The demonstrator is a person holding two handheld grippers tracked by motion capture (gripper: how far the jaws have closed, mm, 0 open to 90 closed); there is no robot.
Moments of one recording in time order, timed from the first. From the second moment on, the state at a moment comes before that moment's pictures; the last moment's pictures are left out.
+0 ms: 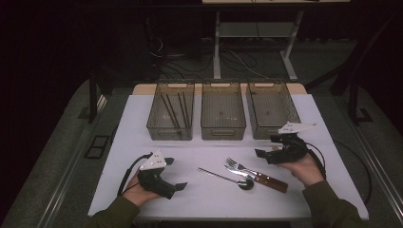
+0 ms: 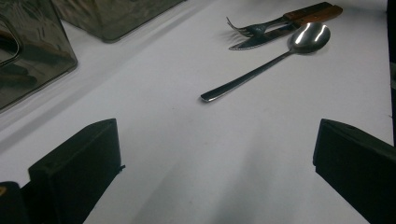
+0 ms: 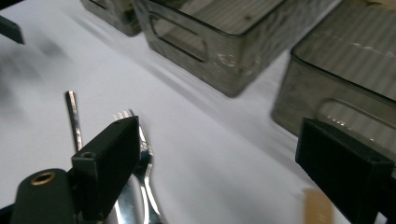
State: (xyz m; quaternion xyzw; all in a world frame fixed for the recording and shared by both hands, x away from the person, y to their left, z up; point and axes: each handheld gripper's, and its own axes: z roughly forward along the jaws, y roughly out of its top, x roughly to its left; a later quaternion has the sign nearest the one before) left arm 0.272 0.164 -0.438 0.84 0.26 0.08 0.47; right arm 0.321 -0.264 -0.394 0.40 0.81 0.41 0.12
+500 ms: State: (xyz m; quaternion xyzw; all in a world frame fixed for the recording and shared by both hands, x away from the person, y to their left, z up) left arm 0.272 0.164 -0.438 0.85 0.25 0.08 0.46; right arm 0.337 -0.298 -0.408 0.44 0.79 0.41 0.14
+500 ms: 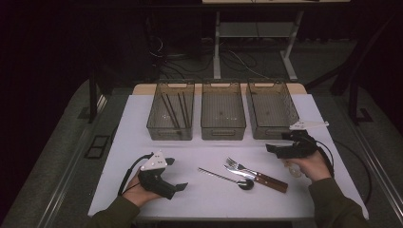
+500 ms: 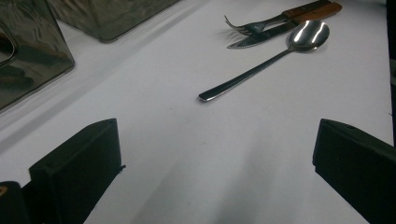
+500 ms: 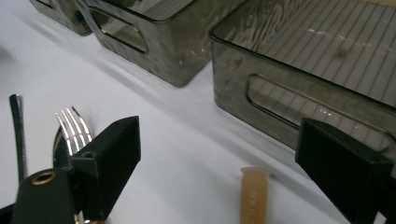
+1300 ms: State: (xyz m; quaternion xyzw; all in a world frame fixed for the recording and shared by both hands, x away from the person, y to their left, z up) left arm 0.273 0.164 -0.439 0.85 0.25 0.08 0.46; right arm 0.353 -0.320 -0.431 0.48 0.78 0.38 0.12
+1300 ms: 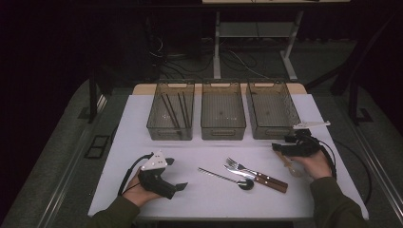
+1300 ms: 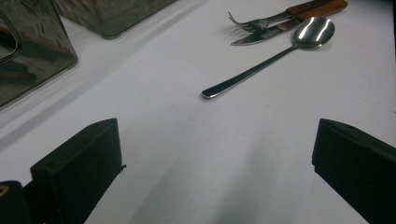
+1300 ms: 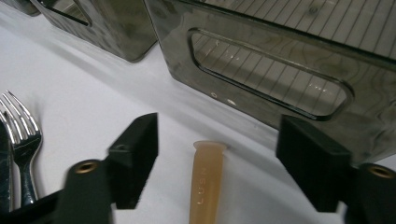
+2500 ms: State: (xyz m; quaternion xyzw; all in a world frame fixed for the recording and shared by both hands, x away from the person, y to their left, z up) left arm 0.272 0.163 -0.439 0.85 0.25 0.08 0.45; right arm 0.353 -0.301 -0.443 0.44 0.84 0.29 0.13
